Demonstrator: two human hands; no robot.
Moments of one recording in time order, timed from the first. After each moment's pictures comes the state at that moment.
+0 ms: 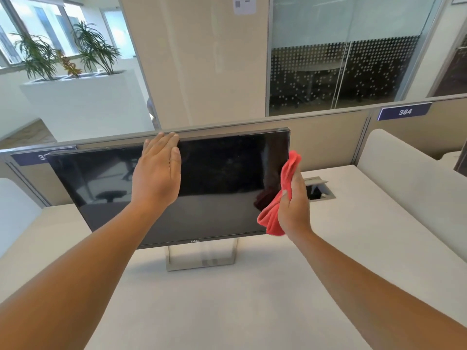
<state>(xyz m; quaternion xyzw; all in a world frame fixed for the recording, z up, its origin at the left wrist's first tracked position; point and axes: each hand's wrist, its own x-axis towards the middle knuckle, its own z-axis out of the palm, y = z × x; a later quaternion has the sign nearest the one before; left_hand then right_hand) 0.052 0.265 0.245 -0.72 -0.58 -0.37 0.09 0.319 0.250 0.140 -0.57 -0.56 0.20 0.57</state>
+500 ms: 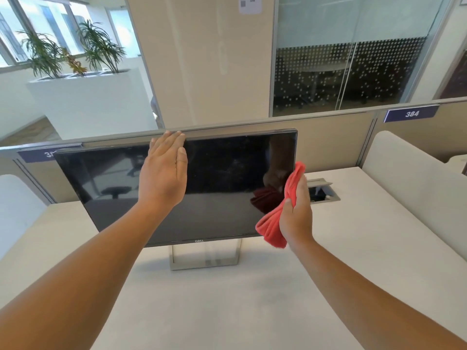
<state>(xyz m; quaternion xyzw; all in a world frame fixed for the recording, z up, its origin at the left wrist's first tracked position) 0.049 0.265 0.244 -0.72 -0.57 -0.39 0.09 0.302 0.240 0.139 -0.61 -0.49 0.24 0.57</state>
